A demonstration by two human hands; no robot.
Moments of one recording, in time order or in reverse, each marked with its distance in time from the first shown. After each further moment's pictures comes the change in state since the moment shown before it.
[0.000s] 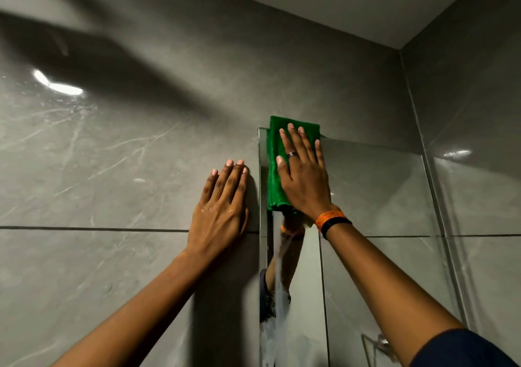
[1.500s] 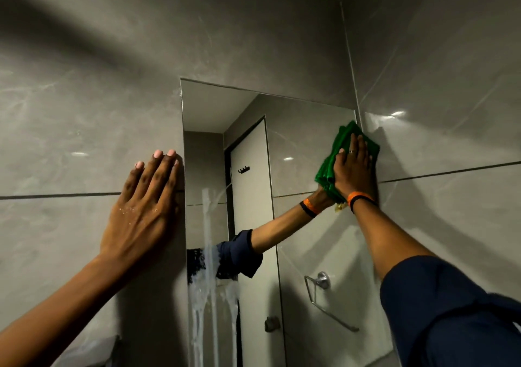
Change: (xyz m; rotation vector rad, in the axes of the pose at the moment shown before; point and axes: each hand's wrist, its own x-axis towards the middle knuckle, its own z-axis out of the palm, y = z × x) left_hand -0.056 0.025 0.017 0.015 0.000 0.079; right_hand -0.111 0.204 -0.066 -0.062 -0.014 0.691
